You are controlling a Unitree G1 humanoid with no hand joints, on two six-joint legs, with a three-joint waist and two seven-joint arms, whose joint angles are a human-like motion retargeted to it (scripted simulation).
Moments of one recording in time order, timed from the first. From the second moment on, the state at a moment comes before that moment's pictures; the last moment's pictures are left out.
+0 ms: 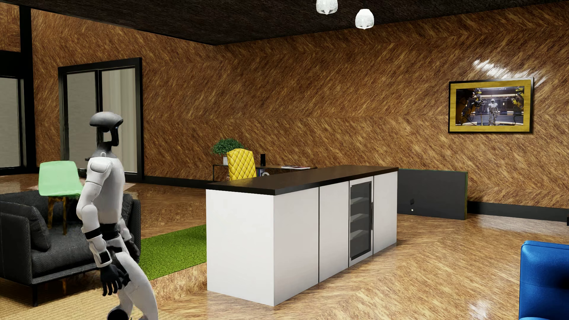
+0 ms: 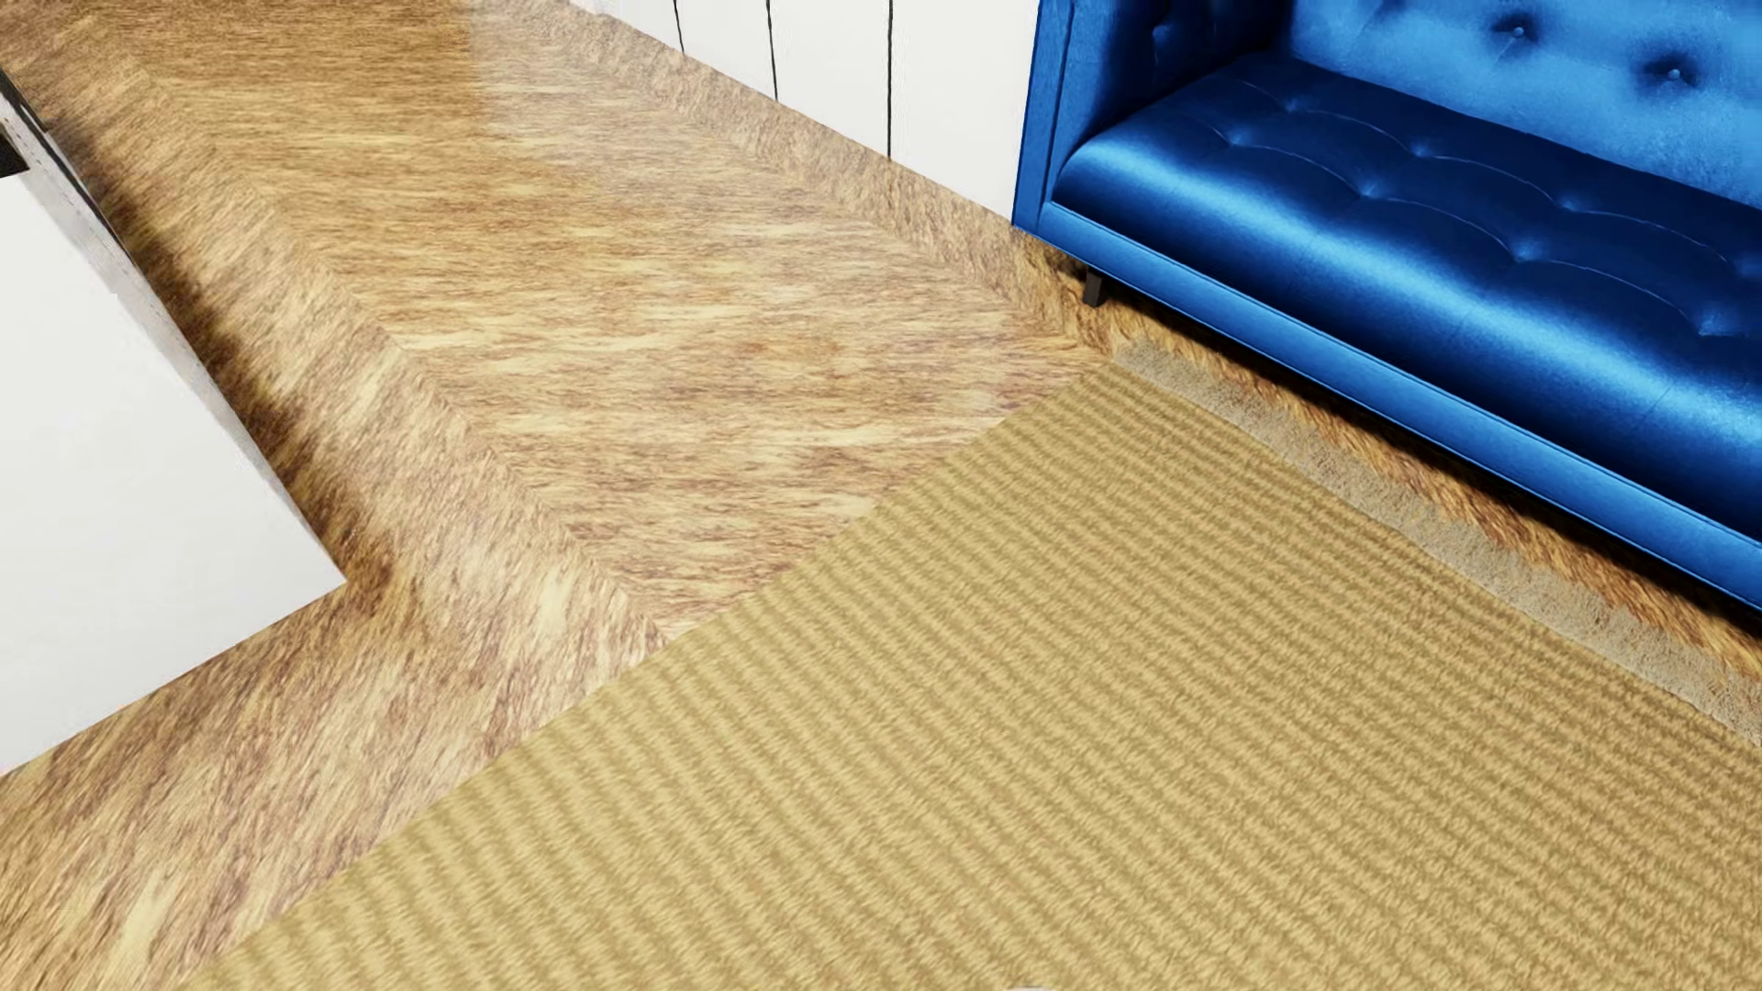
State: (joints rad) body 0.02 -0.31 -0.15 -0.20 -0.12 -0.07 0.00 0.00 0.12 0.48 1.16 0.17 0.29 -0.14 -0.26 0.39 -0.36 0.00 0.00 -0.66 0.50 0.81 0.85 0.00 0.00 0.00 0.00 0.00 0.00
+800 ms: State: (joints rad) body -0.29 -0.03 0.01 -0.23 -0.14 -0.14 0.00 0.00 0.08 0.64 1.28 0.33 0.28 0.13 -0.06 0.38 -0.37 0.00 0.00 -0.71 0.36 0.93 0.85 0.00 0.00 0.00 0.00 0.00 0.00
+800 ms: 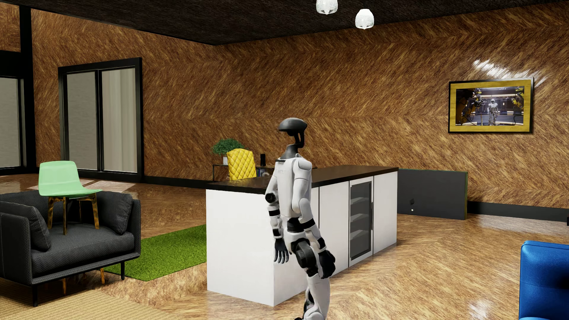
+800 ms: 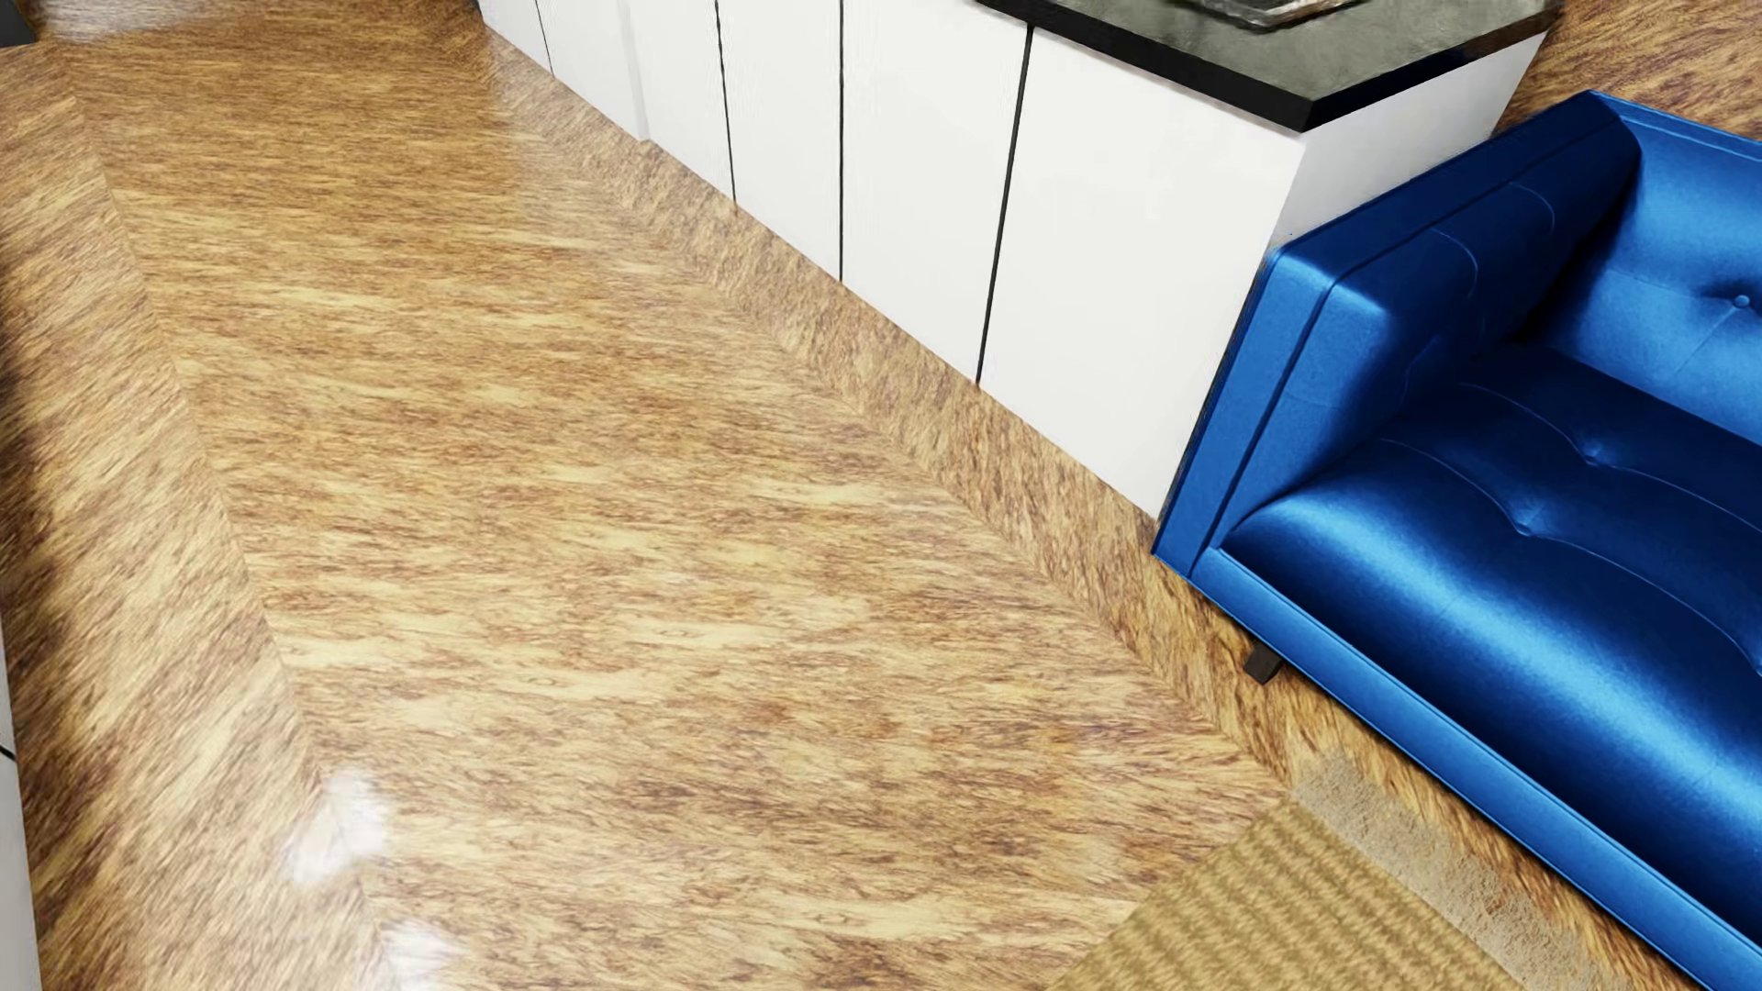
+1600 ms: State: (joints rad) body -0.71 0.37 0.27 0.04 -0.23 -0.08 0.00 0.00 0.06 0.61 0.59 0.42 0.29 0.22 -0.20 0.39 -0.42 0.00 0.00 -0.67 0.42 1.00 0.77 0.00 0.00 0.00 0.00 0.00 0.00
